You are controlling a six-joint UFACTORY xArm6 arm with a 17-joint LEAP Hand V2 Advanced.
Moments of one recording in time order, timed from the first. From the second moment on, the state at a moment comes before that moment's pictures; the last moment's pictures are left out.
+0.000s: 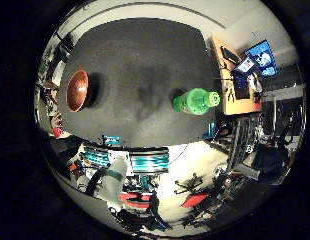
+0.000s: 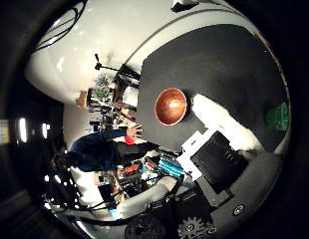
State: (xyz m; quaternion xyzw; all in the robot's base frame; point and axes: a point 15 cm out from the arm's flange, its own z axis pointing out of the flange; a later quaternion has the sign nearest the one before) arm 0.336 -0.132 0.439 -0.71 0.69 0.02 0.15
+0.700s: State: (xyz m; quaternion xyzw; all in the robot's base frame) arm 0.336 -0.134 0.454 -0.68 0.70 0.02 0.22
